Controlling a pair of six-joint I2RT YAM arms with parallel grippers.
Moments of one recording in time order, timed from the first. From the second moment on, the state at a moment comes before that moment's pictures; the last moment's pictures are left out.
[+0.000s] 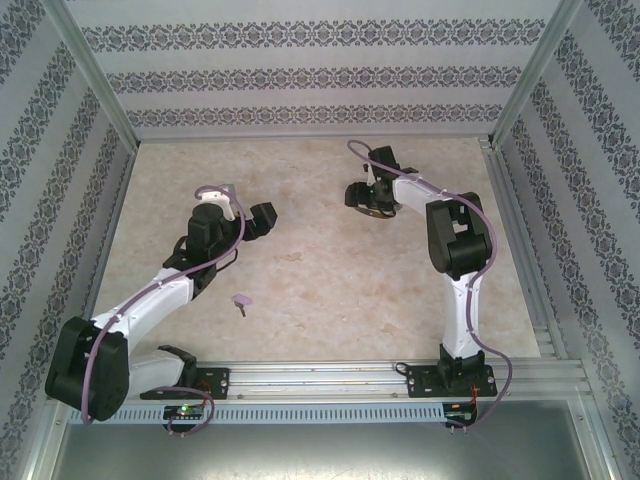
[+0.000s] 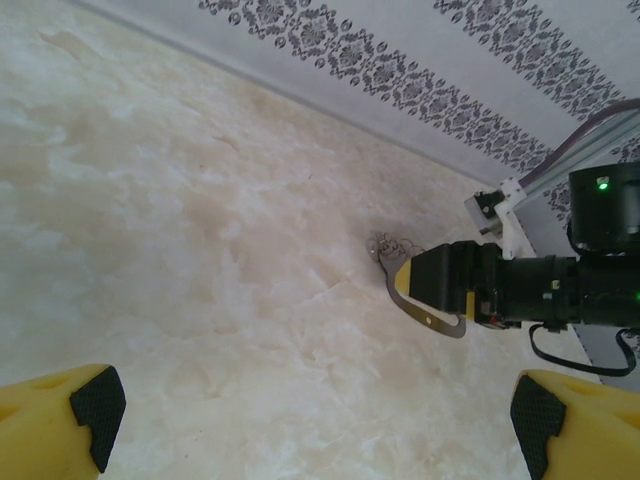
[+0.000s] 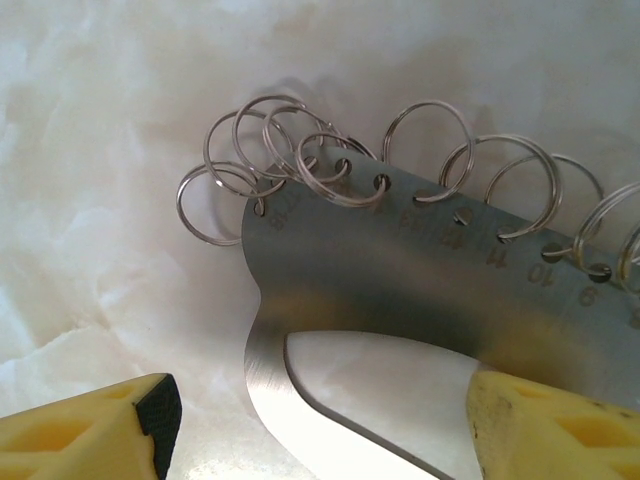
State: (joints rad) left arm -0.32 1.19 0.63 0.21 0.10 -0.61; right arm 0.27 2.18 1.57 -0.45 -0.17 0.34
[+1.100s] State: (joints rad) left arm -0.32 0.98 0.61 0.12 0.04 -0.61; right arm 0.75 1.96 1.21 -0.29 -0.14 0.42
